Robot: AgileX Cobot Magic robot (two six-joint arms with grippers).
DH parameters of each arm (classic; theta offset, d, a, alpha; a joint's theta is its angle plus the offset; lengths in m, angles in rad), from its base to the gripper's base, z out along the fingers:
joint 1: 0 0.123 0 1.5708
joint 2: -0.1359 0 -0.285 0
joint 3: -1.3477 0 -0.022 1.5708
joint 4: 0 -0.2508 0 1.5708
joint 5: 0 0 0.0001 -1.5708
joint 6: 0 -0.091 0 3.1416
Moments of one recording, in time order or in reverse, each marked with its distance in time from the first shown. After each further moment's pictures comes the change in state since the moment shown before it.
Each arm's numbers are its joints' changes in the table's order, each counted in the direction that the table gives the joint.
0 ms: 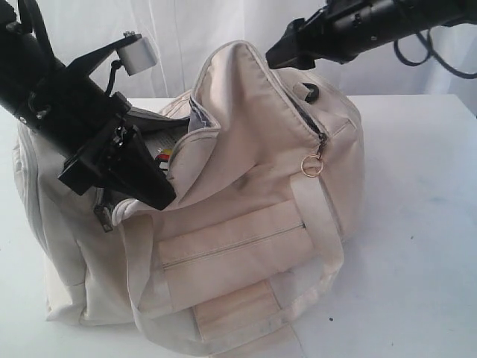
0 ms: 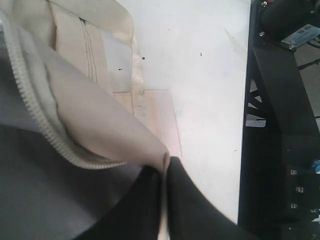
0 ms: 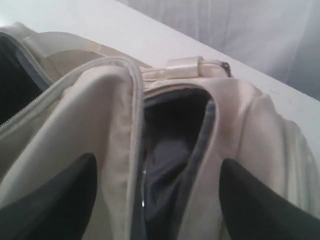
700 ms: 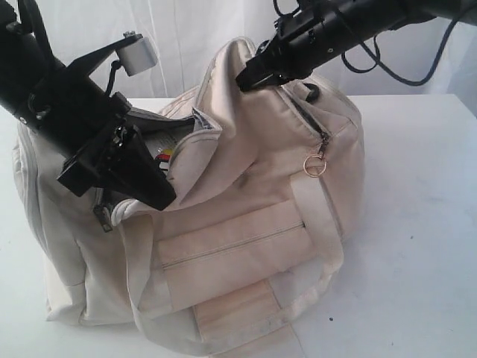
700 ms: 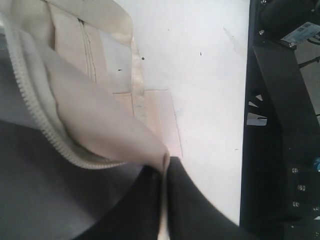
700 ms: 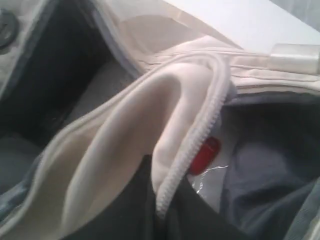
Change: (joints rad) left arm 0.000 0.000 0.000 0.000 0.000 -0.015; right arm 0.056 -0.144 0.193 0.011 0.279 0.026
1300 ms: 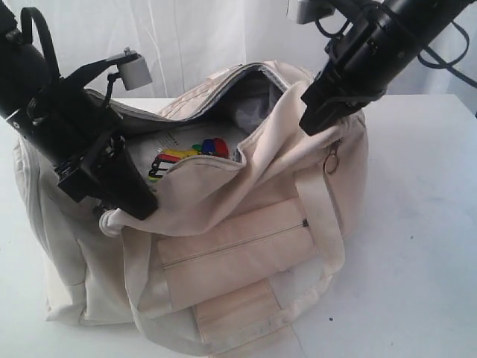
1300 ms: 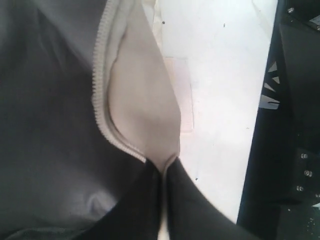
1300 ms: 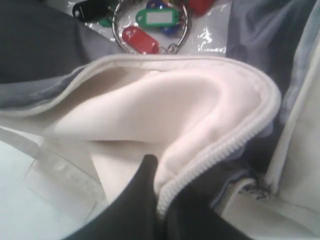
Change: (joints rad) left arm 0.000 0.000 -0.001 -0.129 0.000 0.147; right arm -0.004 0.215 -0.164 0.403 0.219 -0.308
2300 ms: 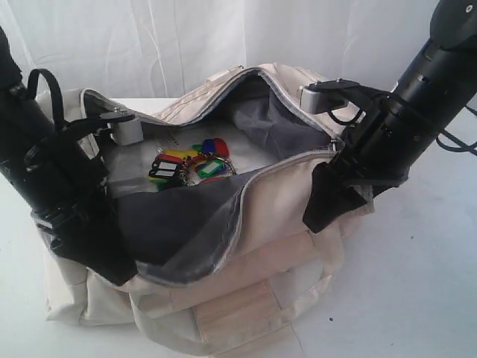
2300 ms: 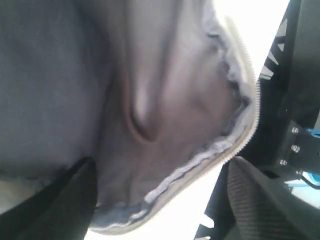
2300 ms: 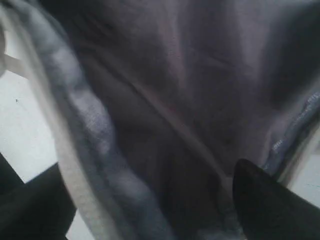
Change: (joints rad) left arm 0.000 0.007 -0.134 -0.078 0.000 0.134; right arm 0.000 0.079 -0.314 0.000 -0.002 -0.052
